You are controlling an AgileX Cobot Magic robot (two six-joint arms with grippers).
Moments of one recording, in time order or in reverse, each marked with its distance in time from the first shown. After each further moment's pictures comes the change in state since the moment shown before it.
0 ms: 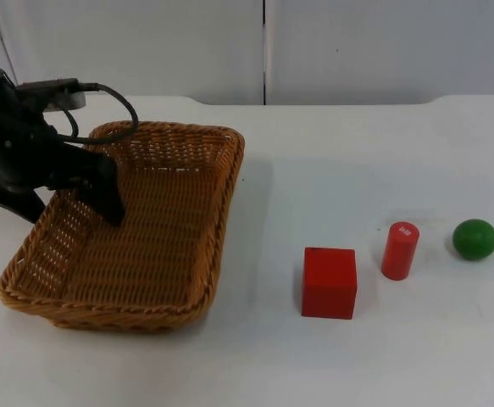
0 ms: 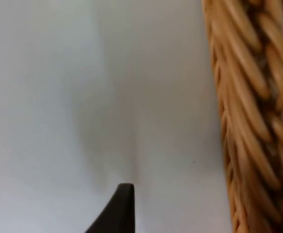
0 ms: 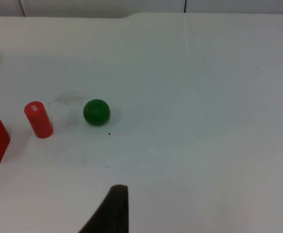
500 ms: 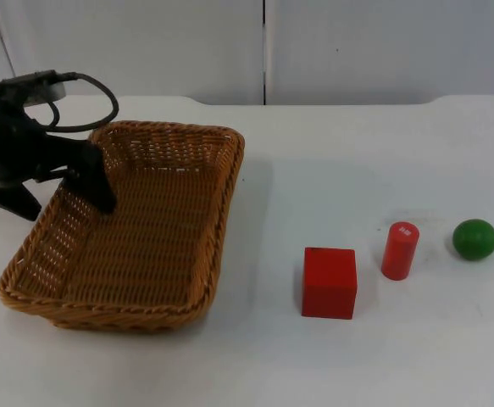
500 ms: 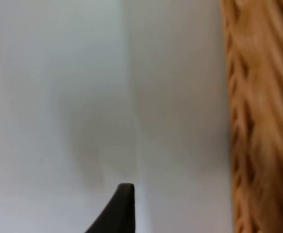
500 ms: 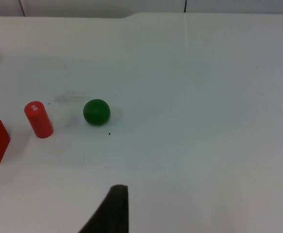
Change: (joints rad) right arm 0.000 0.000 0.000 0.000 0.000 0.000; left arm 0.046 0.000 0.000 -0.116 0.009 0.086
